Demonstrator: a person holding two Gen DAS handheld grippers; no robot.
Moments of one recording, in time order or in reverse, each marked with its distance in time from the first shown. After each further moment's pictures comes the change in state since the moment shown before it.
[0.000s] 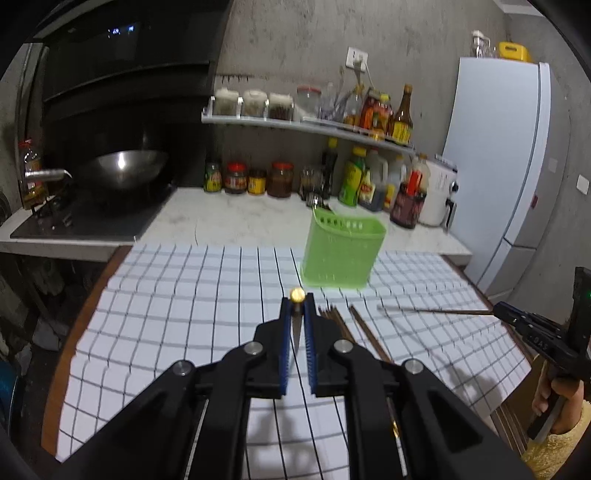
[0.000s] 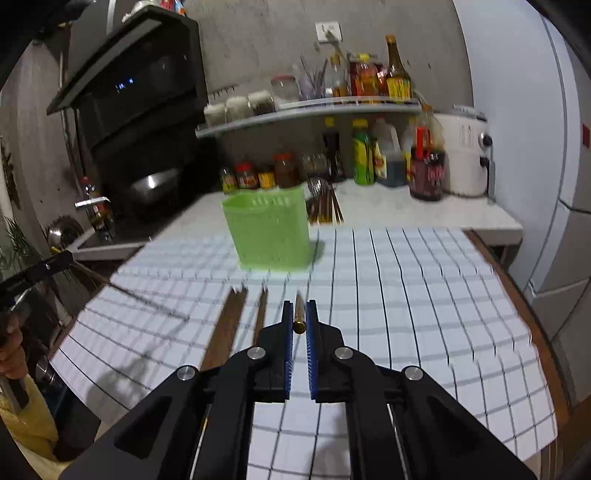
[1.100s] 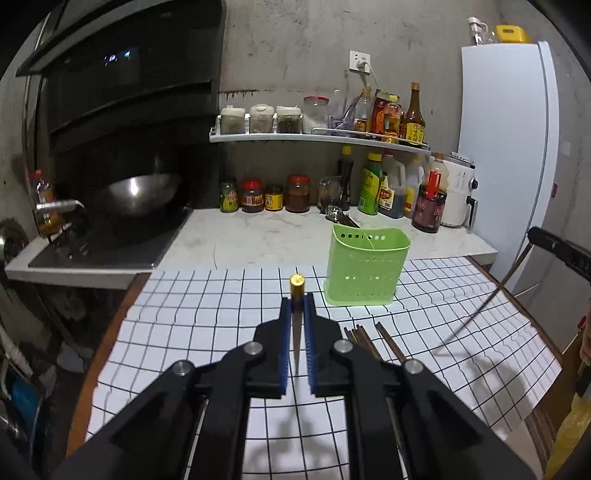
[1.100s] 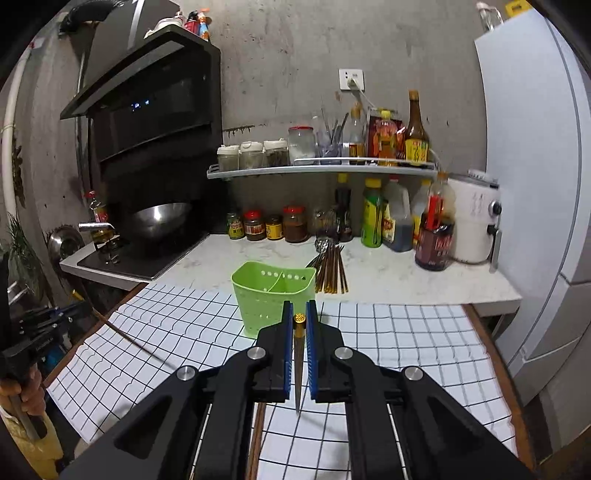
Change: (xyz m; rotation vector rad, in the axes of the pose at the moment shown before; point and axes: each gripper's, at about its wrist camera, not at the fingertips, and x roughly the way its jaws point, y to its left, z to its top) left arm 0.022 -0.009 0.014 0.086 -0.029 0.109; right arm -0.010 0.022 0.077 -0.099 -0.129 -0.021
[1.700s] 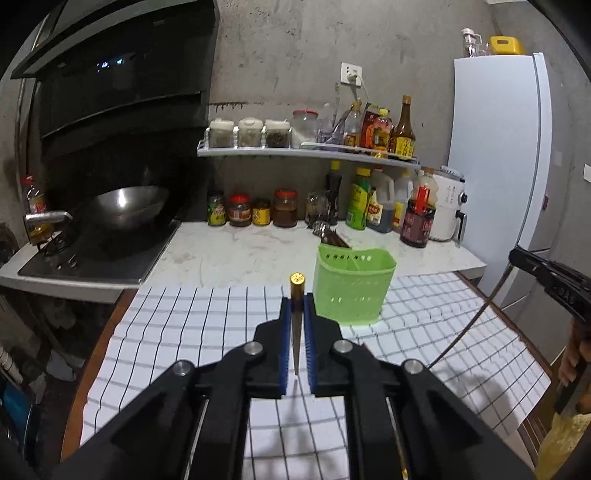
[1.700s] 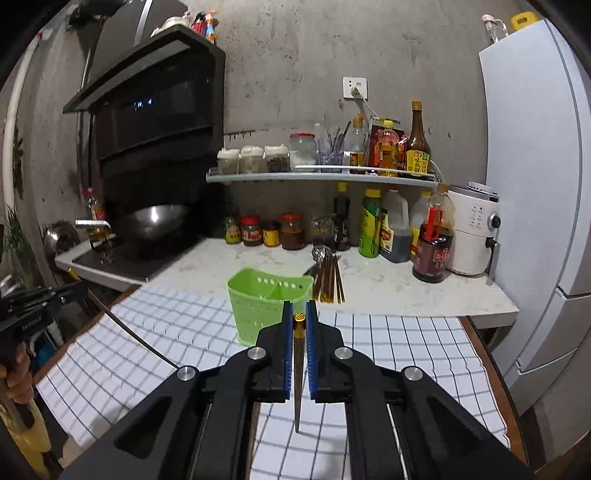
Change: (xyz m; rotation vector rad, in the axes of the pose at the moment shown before) left arm 0.001 -0.009 0.025 -0.011 -0.053 -0.050; right arm 0.011 0.003 0.003 -0.022 -0.044 -0.011
